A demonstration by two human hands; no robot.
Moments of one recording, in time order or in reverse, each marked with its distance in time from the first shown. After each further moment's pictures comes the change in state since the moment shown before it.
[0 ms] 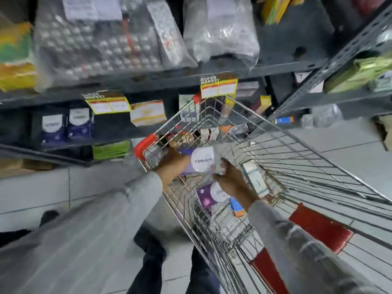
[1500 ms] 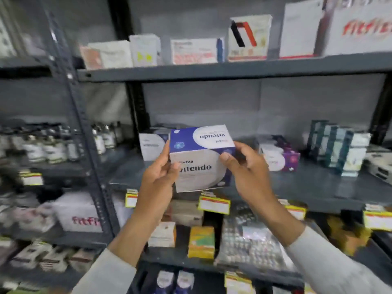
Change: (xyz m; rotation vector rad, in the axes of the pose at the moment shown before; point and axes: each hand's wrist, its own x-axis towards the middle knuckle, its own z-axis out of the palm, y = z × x) left_hand -0.393 -0.028 -0.501 -0.828 0.635 1.222; right_hand -0.352 -0.565 -0.018 0.426 0.275 -1.306
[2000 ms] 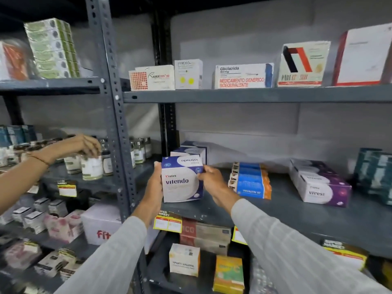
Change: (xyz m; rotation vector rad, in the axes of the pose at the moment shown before) left_hand 0.102 -0.048 -0.113 -0.037 0.267 -0.287; right_hand 0.105 0.074 0.204 0.115 -0.359 0.450
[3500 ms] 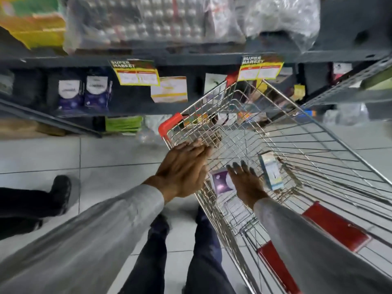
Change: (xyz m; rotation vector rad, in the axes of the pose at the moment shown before) left_hand -0.365 -0.516 0.221 1.335 -1.277 0.235; right_hand -0.495 0.627 -0.318 -1.189 -0.525 0.637
